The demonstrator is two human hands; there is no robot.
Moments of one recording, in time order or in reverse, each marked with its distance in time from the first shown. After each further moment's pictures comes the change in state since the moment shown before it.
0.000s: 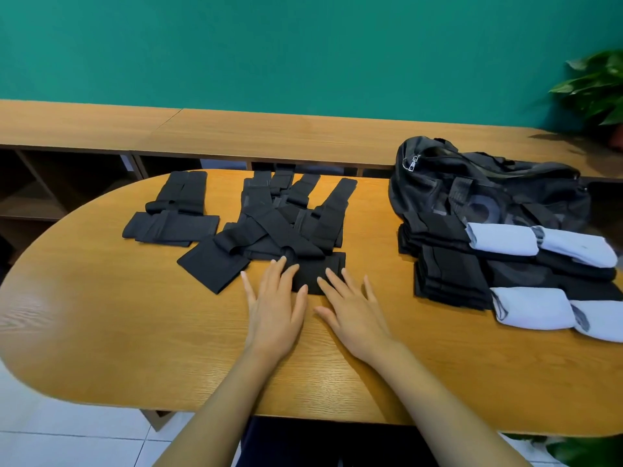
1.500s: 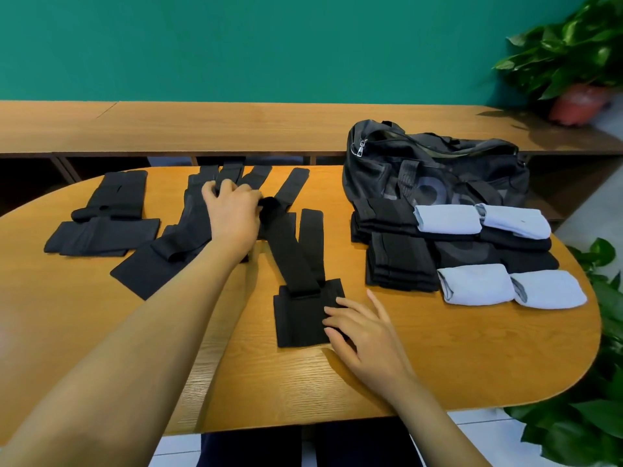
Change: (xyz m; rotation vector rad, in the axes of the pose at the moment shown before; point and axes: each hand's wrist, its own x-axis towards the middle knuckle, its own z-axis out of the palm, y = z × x) left_hand 0.155 0.040 -0.009 0.437 0.035 0.089; right_hand -0.080 0.069 0.011 0.218 0.410 -0.076
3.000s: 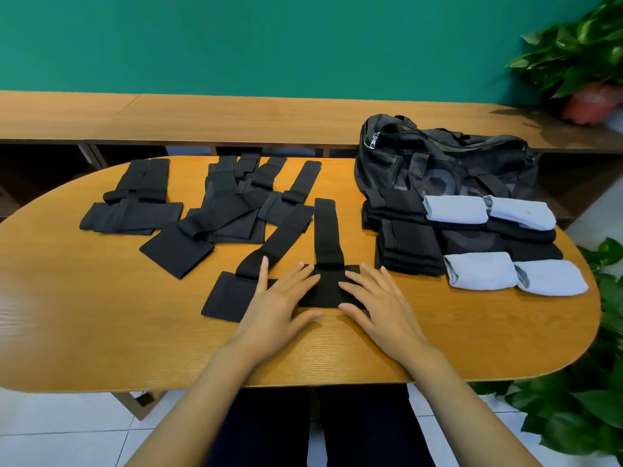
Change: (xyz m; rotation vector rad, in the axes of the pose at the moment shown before) left_hand -0.178 0.017 -0.007 -0.447 -0.227 0.380; right_hand 0.007 0.007 -0.013 -0.131 -0.186 0.030
